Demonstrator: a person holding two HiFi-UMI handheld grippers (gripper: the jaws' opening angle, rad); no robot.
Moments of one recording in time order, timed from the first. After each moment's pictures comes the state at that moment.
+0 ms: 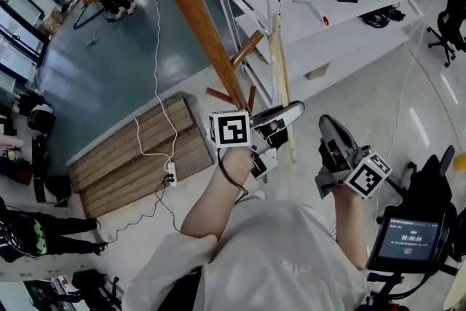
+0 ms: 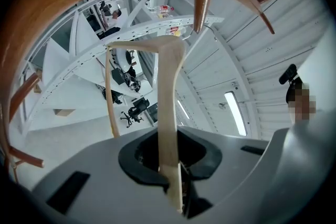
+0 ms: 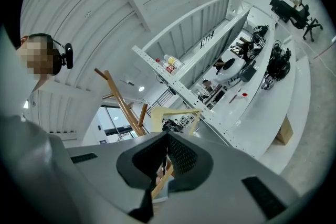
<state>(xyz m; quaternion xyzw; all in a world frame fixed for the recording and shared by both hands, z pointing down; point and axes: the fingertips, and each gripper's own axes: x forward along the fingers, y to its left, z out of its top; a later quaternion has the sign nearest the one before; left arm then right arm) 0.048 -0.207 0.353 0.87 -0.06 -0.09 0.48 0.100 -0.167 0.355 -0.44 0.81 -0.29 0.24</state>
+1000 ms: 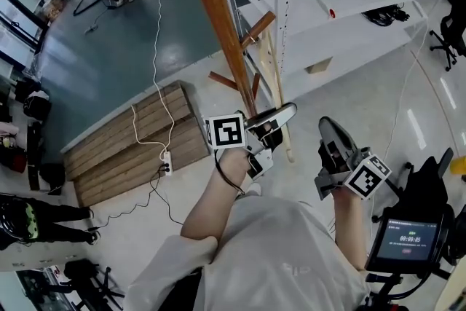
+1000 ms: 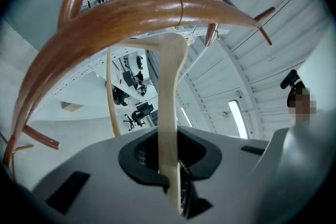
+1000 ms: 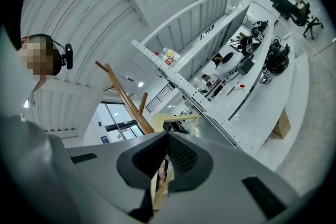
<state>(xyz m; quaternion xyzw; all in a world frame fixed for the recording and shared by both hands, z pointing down) 0.022 -0.201 0.396 0.84 -0.10 -0.11 0.52 0.091 -0.156 0.378 -0.43 0.82 -0.31 0.22</state>
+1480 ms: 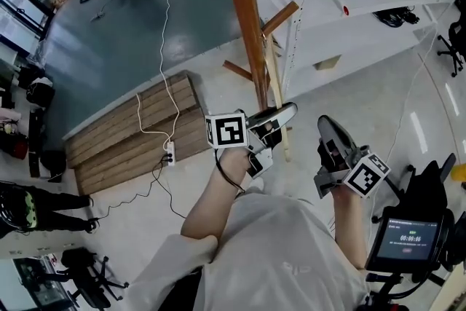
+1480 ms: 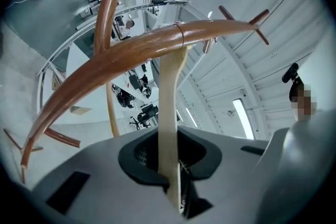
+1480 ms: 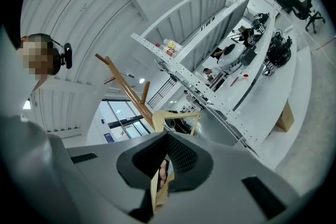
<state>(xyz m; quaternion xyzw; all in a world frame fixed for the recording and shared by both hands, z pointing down) -0.021 -0.187 0.412 0.85 -0.12 -0.11 0.50 0.046 -0.147 0.394 -0.41 0.83 -0.33 0.20</state>
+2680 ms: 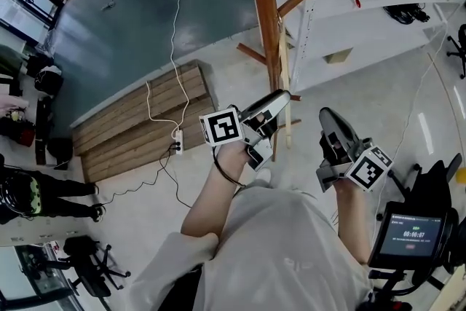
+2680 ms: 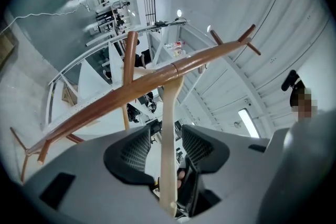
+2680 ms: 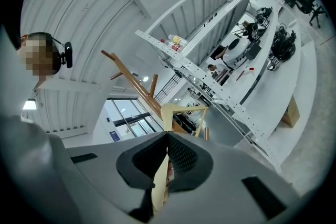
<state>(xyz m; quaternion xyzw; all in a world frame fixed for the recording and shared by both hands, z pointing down) -0.073 -0.188 0.422 0.82 -0.21 -0.16 0.51 0.023 -0.138 0.395 -0.39 0.84 -0.33 0.20</state>
